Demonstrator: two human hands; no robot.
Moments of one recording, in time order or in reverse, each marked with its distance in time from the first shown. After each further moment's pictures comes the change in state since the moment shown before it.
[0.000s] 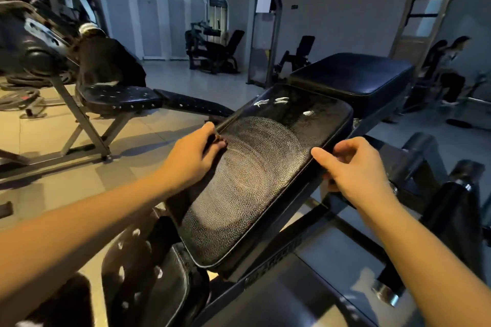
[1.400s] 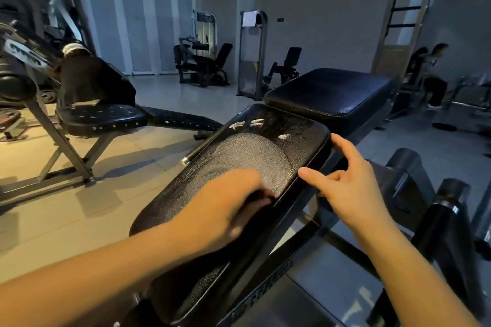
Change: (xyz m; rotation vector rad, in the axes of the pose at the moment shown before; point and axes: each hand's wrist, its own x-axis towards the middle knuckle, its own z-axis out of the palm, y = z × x) left_hand -0.003 0.100 0.019 -0.133 -0.146 0.448; right_hand 0.035 0.019 -0.020 0.061 -0.043 -0.146
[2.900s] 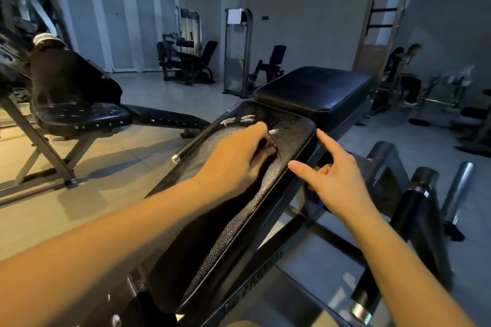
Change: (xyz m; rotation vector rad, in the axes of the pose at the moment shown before) left_hand 0.062 -0.011 0.007 0.023 0.076 -0.157; right_hand -0.001 0.006 -0.003 -0.025 -0.036 -0.059
